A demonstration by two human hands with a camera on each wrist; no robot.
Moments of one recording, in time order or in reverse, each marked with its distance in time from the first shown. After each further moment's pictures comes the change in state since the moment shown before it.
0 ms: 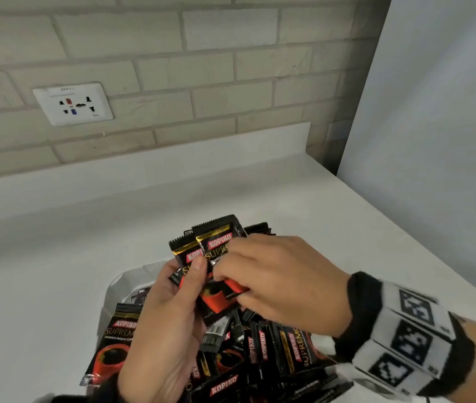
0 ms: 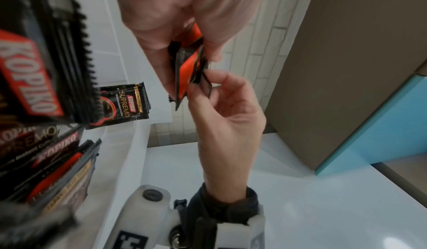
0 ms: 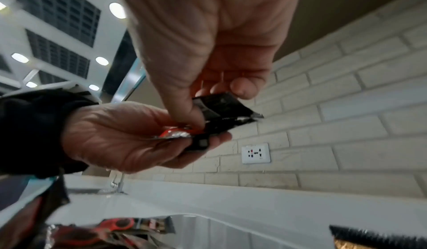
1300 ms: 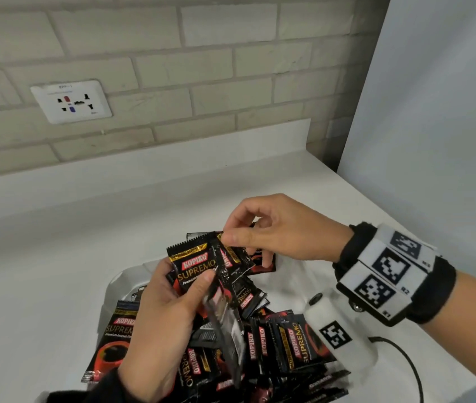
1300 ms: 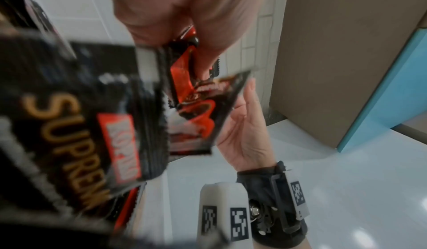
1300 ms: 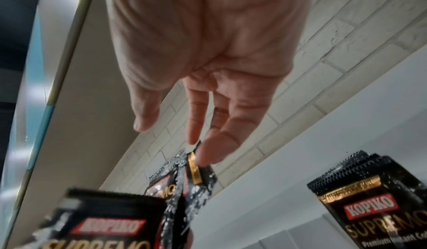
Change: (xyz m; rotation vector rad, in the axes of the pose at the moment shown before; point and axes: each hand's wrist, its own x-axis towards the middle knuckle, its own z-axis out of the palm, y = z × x) left_hand 0.005 -0.004 -0.011 0.375 0.056 0.089; right_hand 0.023 0.033 -0.010 0.875 -0.074 0.551
